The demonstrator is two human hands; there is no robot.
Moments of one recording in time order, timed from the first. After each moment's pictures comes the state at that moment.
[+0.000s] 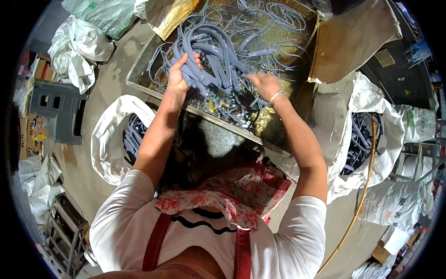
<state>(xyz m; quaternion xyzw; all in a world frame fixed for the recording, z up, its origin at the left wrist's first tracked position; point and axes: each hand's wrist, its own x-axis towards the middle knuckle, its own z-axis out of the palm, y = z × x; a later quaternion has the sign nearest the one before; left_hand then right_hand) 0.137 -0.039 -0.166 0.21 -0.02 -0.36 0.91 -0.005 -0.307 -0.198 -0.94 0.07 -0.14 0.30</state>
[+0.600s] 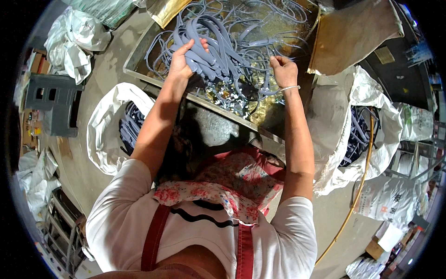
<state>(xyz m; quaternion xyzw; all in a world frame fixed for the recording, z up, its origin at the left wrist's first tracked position) 0.120 -0.050 -0.149 0.26 0.00 -0.34 0.90 -0.019 -0.321 -0.164 -0.77 0.26 -0.18 0.56</state>
